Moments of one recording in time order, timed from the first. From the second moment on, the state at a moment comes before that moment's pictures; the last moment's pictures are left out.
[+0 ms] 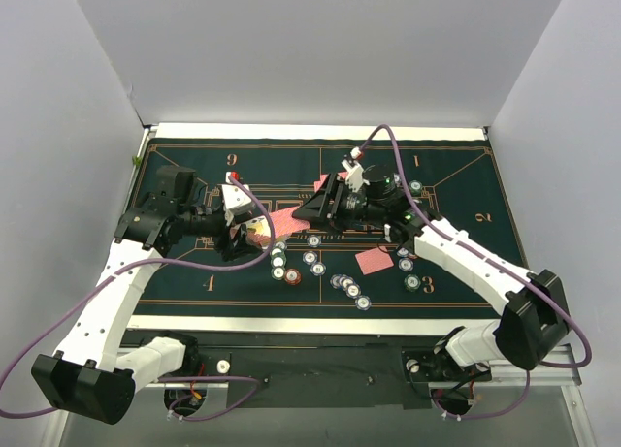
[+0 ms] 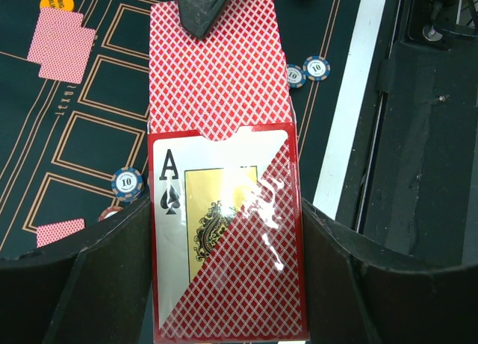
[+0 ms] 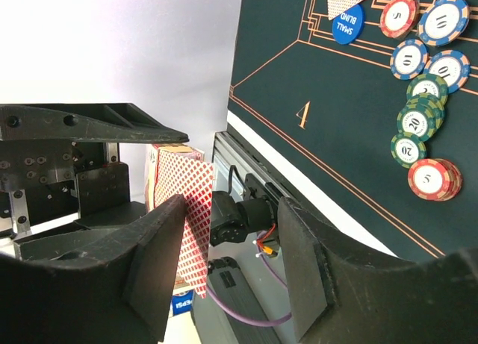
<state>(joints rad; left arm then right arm) -0.27 1.09 1.16 -0.87 0.87 0.64 0.65 1.38 1.03 -0.06 -0.48 1.06</state>
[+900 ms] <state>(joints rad) -0.27 1.09 1.16 -0.87 0.87 0.64 0.53 1.23 1.02 -0.05 -0.51 1.21</state>
